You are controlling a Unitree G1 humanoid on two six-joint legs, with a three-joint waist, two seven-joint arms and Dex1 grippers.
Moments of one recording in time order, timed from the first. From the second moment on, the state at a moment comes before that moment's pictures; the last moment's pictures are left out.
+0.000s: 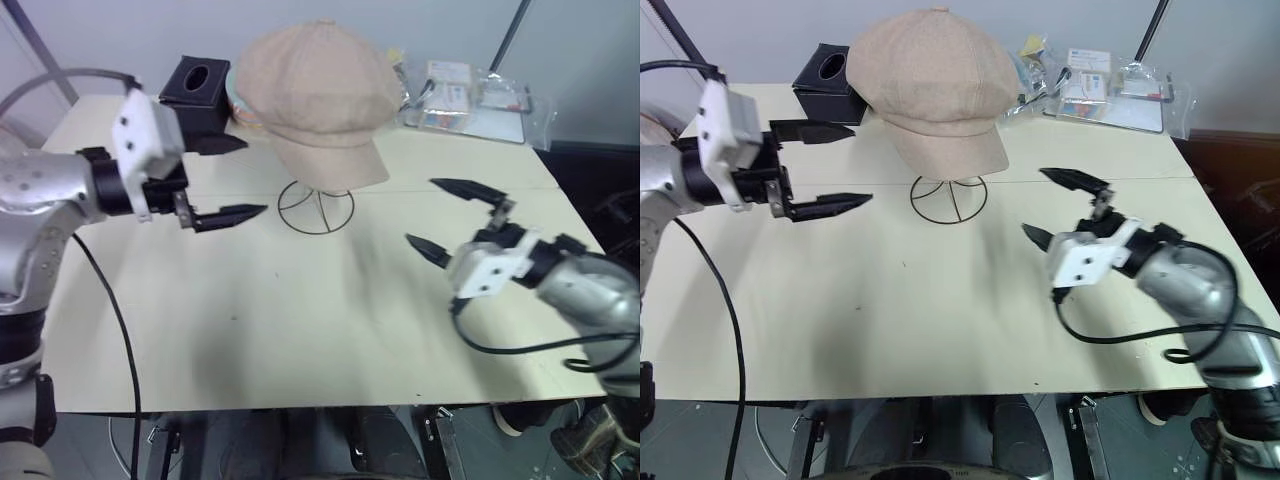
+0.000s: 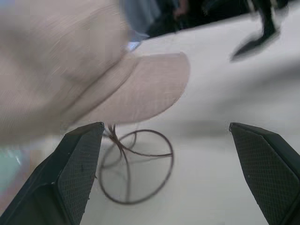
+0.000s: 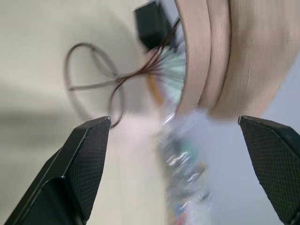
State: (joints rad) left arm -0.65 0.94 0.03 -0.30 -0.50 0.36 -1.08; right arm -0.12 -0.92 -0.23 -0.42 0.08 -0.07 0.73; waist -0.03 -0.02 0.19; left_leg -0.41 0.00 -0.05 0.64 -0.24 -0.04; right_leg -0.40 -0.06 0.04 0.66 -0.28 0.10
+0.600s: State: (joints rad) left arm -0.77 0.58 -0.27 -0.06 0.51 -0.40 -0.60; right arm -0.26 -1.14 -0.58 -0.43 1.09 0.89 0.81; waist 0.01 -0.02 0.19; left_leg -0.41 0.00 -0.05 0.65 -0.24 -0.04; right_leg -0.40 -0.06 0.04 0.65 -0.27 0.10
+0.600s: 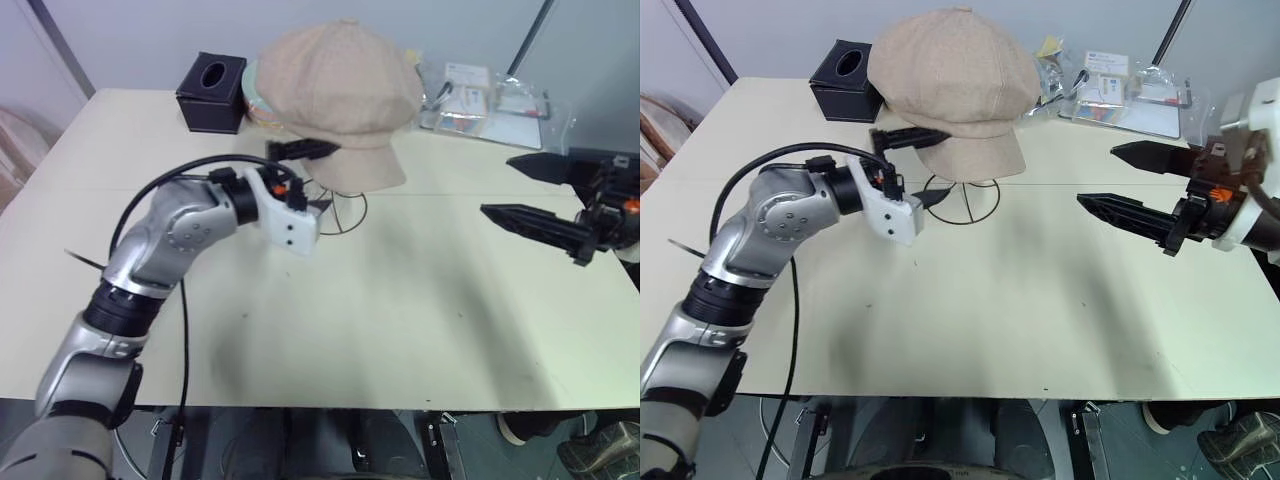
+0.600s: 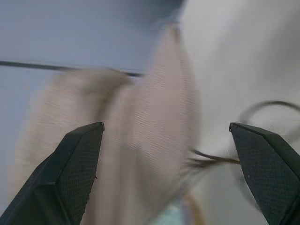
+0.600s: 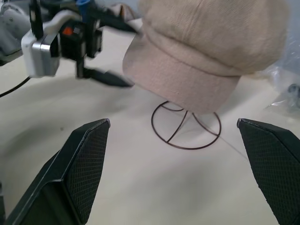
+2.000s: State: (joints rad) left arm -0.87 0.55 -0.27 0.19 0.37 -0.72 -0.42; right arm -0.33 -1.09 -0.37 -0.41 0.85 0.80 0.86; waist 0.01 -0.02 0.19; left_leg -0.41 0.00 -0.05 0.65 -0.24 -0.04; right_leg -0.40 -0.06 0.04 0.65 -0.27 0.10
